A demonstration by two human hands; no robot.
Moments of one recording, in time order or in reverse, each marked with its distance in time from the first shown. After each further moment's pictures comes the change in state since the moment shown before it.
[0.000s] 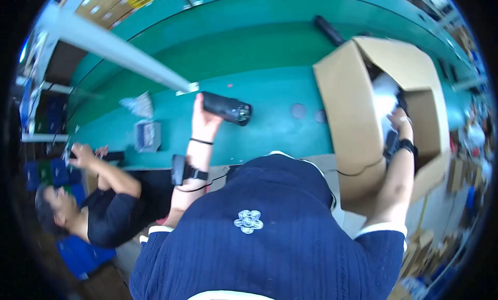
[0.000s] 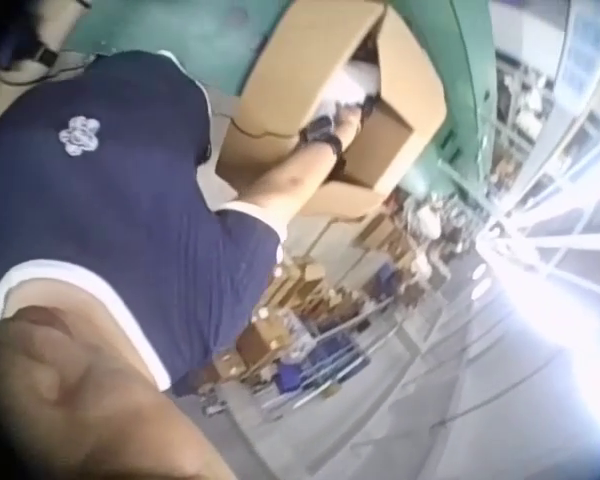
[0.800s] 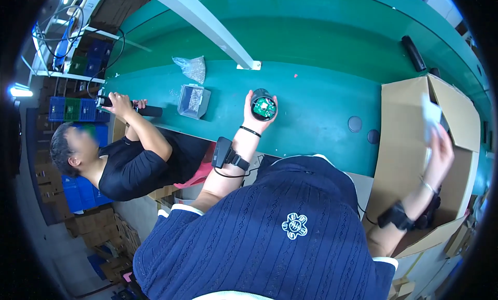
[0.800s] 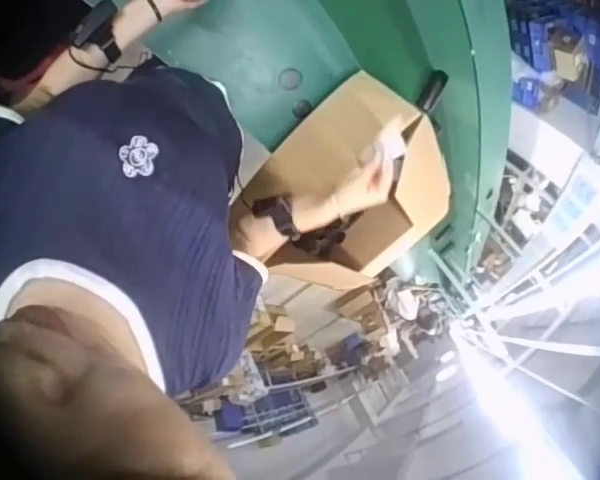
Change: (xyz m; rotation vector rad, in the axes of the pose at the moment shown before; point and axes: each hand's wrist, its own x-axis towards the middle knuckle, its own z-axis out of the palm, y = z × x) left_hand -0.011 0.008 -0.028 -0.338 0.246 -0.200; right_hand -0.152 -0.178 -0.009 0.748 0.435 -0.570
